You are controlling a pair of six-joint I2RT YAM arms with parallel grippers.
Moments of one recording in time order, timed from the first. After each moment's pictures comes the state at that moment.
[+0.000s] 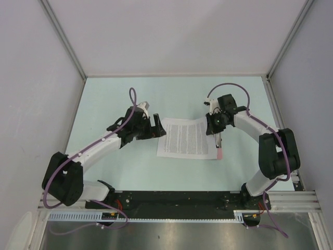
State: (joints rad) left arm -0.52 1.32 0.82 -0.25 0.15 -0.60; right arm 0.28 1.63 1.07 -0.53 -0.38 -0.06
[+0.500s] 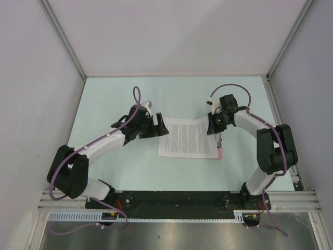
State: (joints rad) left arm -0.52 1.41 0.86 -0.21 0.16 -0.61; right arm 0.24 1.69 1.07 -0.49 -0.40 -0.02
